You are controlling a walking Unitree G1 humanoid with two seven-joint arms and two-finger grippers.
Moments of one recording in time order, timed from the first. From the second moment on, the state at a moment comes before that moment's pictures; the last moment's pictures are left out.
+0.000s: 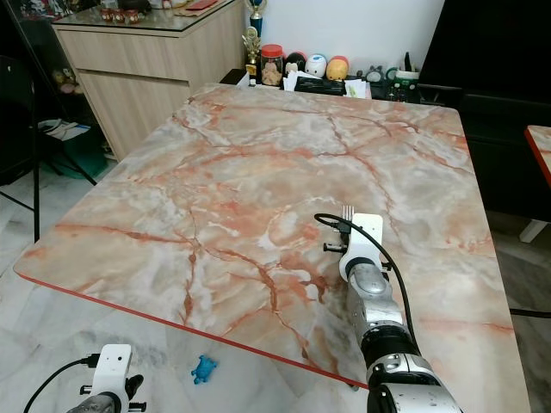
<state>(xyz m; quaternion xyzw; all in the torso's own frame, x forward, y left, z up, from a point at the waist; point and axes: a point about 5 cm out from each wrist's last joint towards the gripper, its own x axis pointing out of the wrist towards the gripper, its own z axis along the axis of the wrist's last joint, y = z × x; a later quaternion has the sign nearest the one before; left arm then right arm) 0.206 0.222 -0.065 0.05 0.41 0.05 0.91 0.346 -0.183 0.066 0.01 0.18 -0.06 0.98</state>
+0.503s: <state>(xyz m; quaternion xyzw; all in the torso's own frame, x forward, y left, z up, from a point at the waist) 0.200 0.224 -0.068 0.05 0.41 0.05 0.91 0.330 -0.168 0.088 0.02 0.03 -0.06 1.00</state>
